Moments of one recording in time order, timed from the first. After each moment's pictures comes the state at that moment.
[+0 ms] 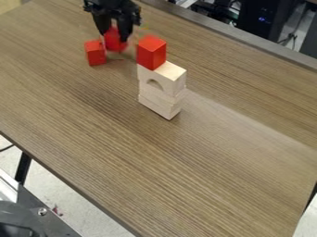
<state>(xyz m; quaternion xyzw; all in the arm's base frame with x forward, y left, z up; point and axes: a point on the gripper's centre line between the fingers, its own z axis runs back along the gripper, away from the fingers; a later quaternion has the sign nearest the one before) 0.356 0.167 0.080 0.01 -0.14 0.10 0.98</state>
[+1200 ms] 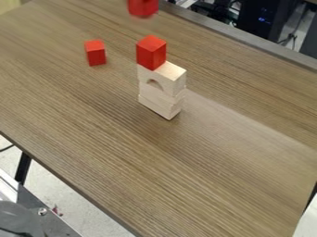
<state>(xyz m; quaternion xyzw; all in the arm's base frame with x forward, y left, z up) 0.278 0.046 0.198 -0.07 -0.20 -0.08 0.97</state>
